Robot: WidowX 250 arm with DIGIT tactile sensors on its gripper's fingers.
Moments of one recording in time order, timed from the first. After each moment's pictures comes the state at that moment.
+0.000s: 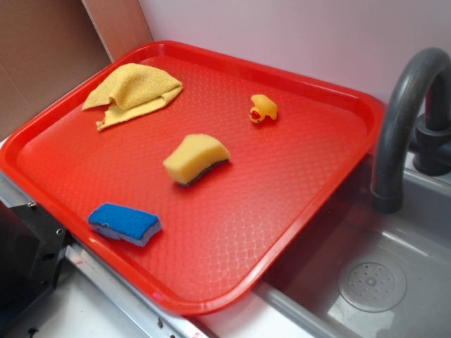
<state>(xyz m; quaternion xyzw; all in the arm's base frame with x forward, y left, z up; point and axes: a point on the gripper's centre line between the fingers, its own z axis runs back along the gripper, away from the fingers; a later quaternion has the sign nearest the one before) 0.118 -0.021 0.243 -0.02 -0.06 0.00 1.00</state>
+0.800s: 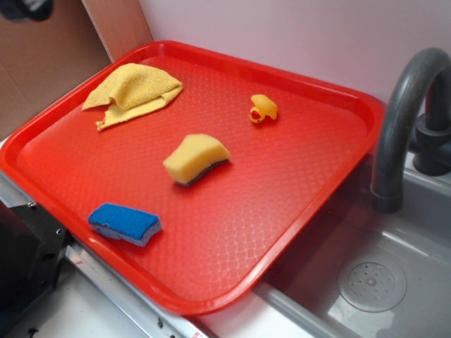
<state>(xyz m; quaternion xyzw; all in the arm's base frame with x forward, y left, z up) 0.153 -0.017 0.218 -0.02 -0.09 0.20 0.97</state>
